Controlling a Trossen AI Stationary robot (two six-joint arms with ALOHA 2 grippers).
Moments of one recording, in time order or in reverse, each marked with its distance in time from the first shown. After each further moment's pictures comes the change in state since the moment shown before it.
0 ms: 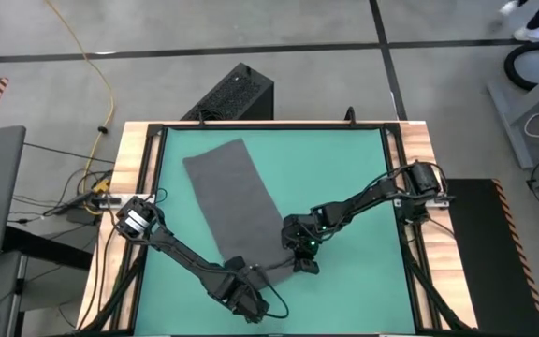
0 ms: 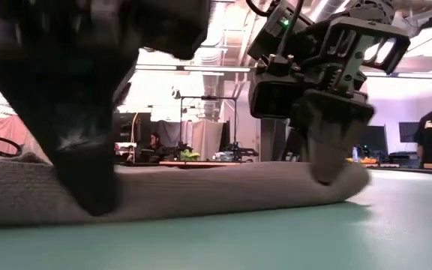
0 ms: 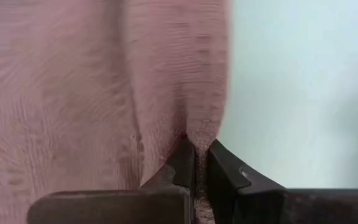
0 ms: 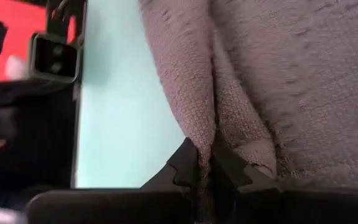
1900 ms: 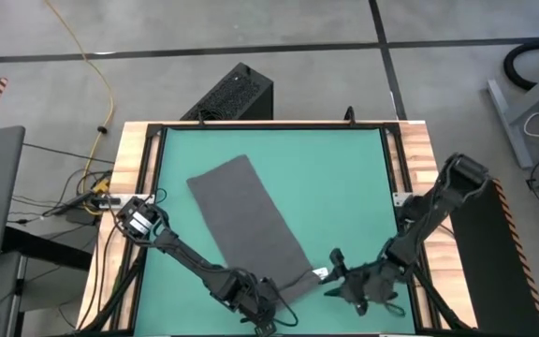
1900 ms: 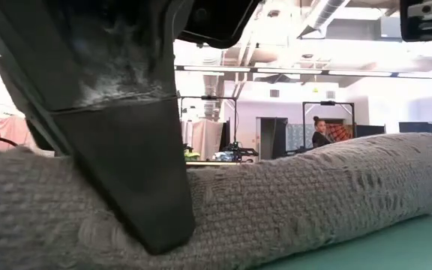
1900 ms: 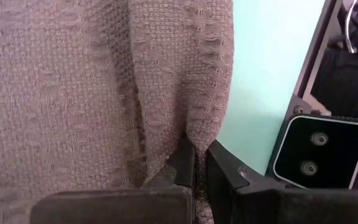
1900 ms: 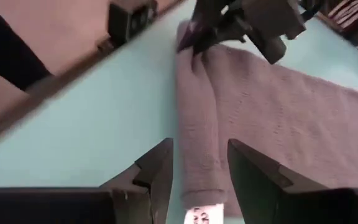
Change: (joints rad) left arm 0.016 -0.009 -0.002 0.340 0.053 -0.051; right arm 0.679 -0.370 -0.250 0.225 1.112 -0.473
